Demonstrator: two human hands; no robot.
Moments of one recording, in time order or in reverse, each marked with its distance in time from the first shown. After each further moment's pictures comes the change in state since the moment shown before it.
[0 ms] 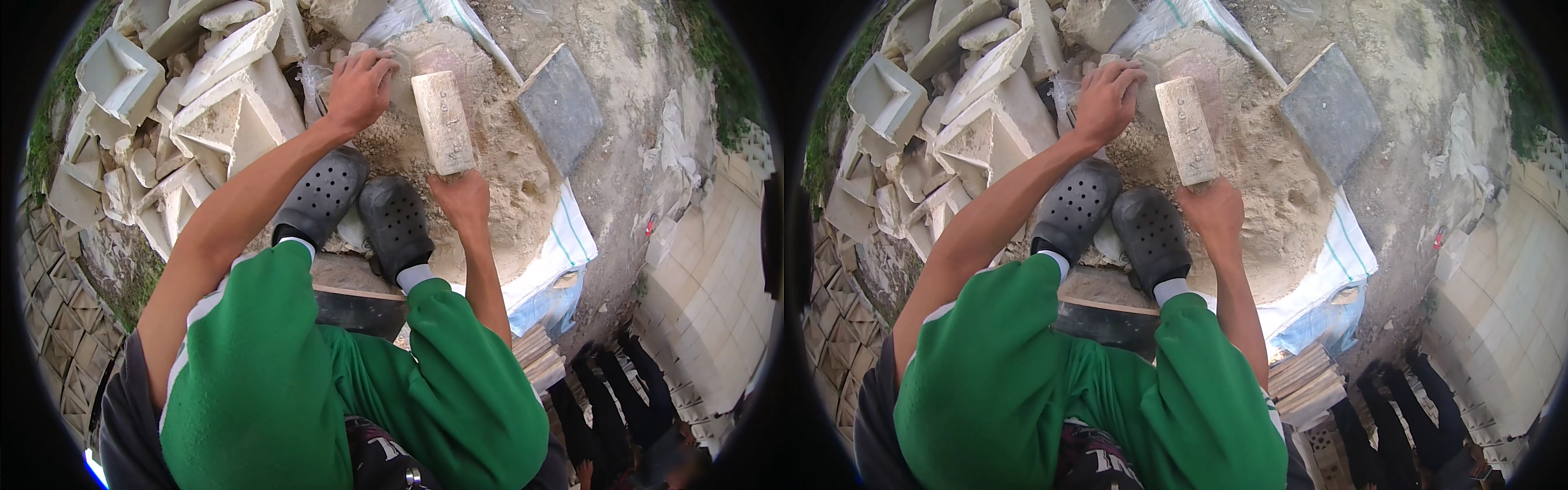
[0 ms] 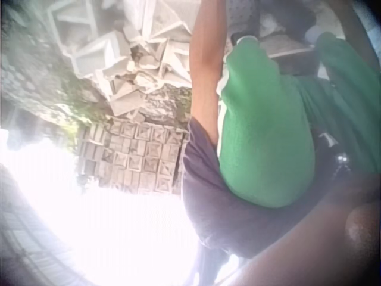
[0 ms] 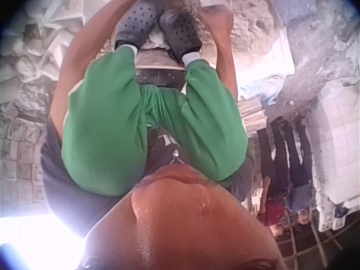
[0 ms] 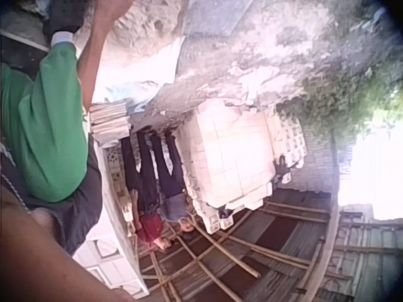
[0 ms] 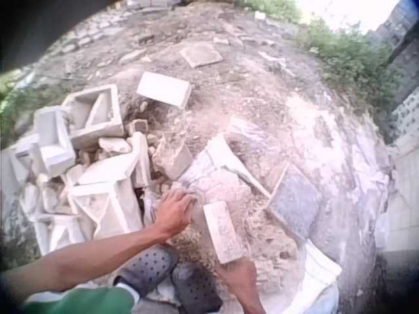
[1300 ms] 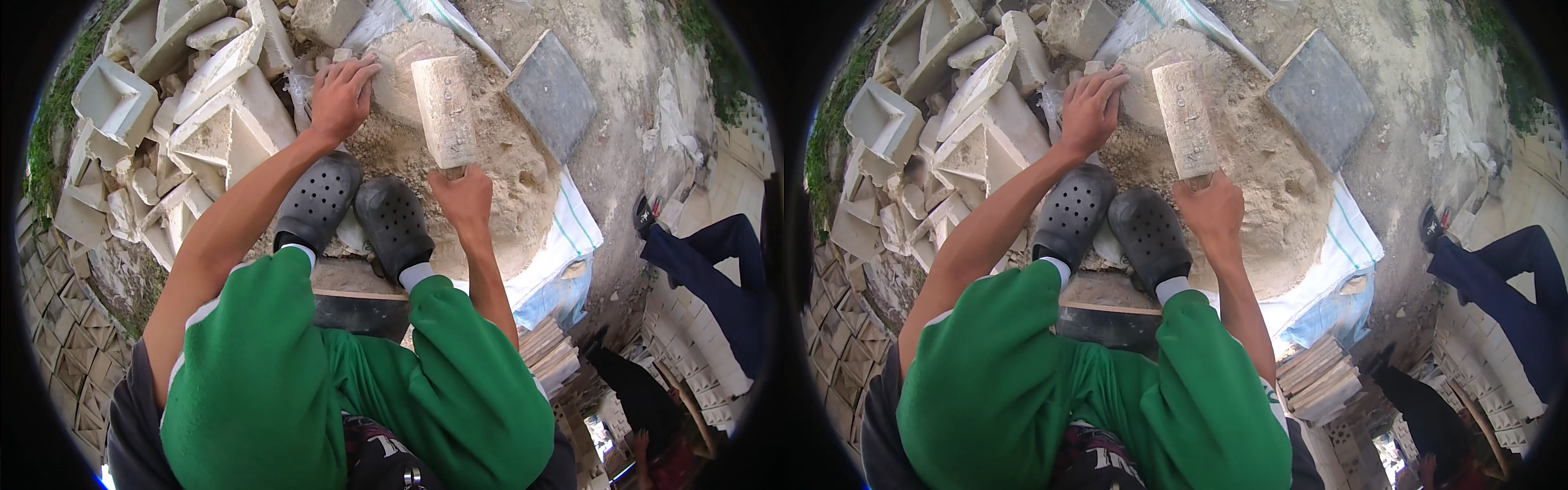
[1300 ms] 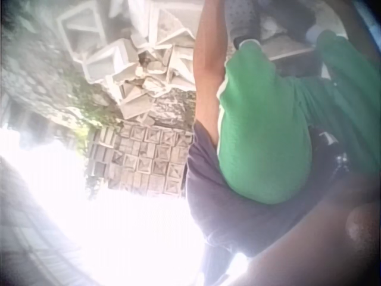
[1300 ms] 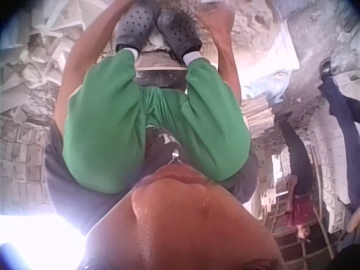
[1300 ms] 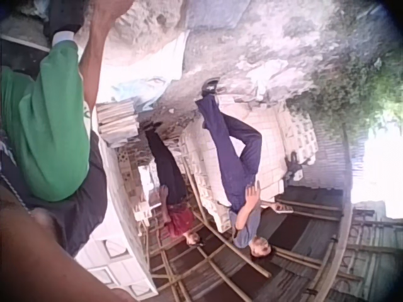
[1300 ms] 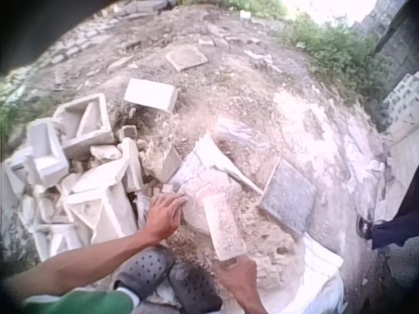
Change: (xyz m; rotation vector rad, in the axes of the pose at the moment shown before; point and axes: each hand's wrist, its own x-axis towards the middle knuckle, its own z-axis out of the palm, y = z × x) left_hand -0.008 -0.004 -0.003 0.068 0.008 0.068; right_hand -0.008 -0.002 -0.013 -0.043 0.103 -0.014
